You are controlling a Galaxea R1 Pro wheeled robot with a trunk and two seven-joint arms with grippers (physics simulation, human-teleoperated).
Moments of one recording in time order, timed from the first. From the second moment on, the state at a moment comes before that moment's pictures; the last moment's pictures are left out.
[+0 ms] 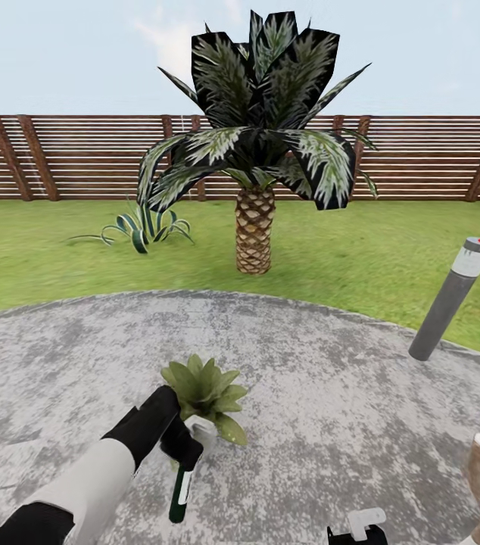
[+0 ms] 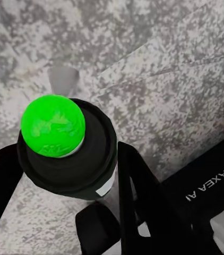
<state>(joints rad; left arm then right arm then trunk) -0.78 -0.08 -0.21 -0.52 -0.59 1.01 -0.87 -0.42 -0.02 -0.16 -0.06 0.33 -0.36 -0.13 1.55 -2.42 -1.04</state>
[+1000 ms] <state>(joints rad) -1.01 -0.06 -0.33 -0.41 -0.59 1.01 -1.14 -0.42 -0.02 -0.16 -0.06 0.33 -0.36 -0.13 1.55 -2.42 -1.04</state>
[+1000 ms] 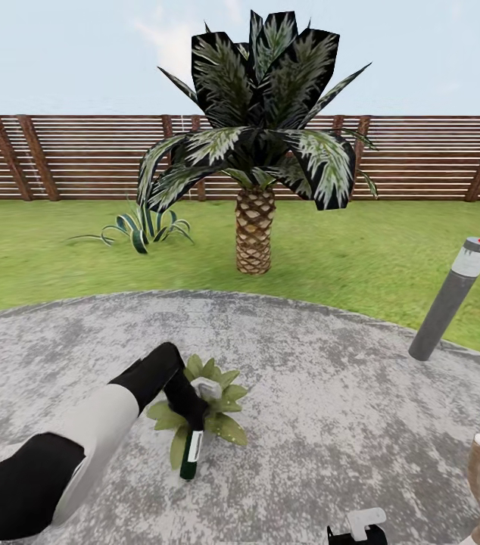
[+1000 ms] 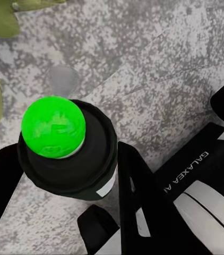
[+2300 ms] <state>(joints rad) -0.99 0.09 -0.50 -0.41 -0.65 0.99 -1.32 -0.42 -0.02 -0.16 -0.06 0.33 -0.36 -0.13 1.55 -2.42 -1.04</state>
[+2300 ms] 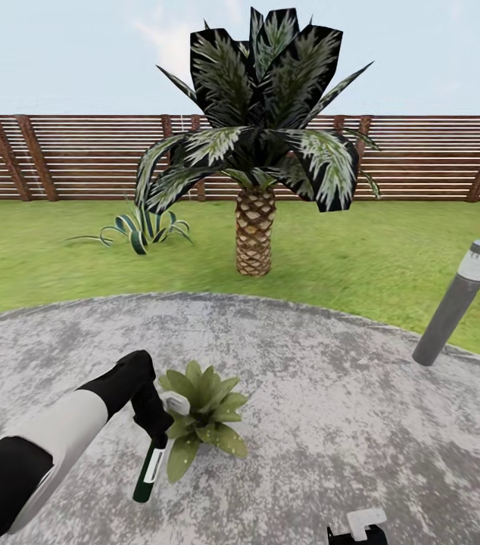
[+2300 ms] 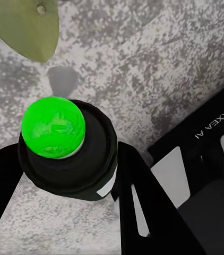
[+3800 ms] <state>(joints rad) -0.92 0.05 -0.50 -0.46 -0.67 0.99 -1.38 -0.42 -0.02 -0.16 -0.06 0.33 -0.36 -0.13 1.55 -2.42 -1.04</state>
